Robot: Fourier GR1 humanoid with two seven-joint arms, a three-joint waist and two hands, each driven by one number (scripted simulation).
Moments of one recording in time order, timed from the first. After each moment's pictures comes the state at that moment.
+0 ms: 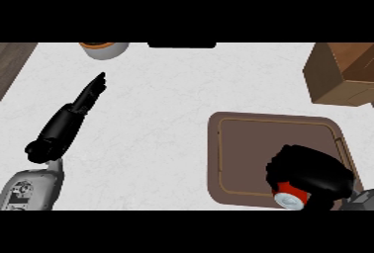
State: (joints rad) left arm -0.22 0.24 0.02 -1.56 -0.14 -0.23 -0.07; right arm -0.14 -0.65 0.43 -1.64 0.90 0.21 -0.67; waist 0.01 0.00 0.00
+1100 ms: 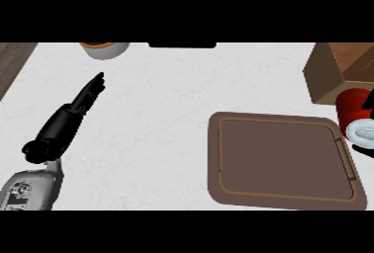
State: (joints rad) left arm -0.21 0.23 0.03 -1.56 -0.14 -0.24 -0.06; right arm -0.28 -0.76 -0.13 -1.54 0.27 0.30 -0.62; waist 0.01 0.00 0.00
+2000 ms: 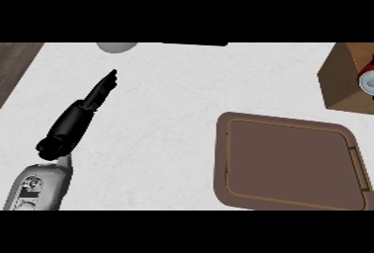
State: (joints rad) left arm -0.25 0.21 0.00 -1.55 -0.16 -0.25 -0.07; right arm -0.79 -0.86 0.03 -0.73 0.62 0.31 -0.71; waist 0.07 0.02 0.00
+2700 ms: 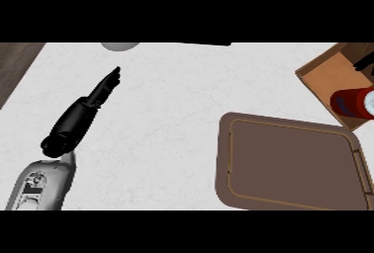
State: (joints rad) left arm -0.28 0.20 -0.01 -1.54 -0.17 -0.25 -0.07; right arm -0.92 -0.88 0.18 -0.41 0.79 0.28 -0.92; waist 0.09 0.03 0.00
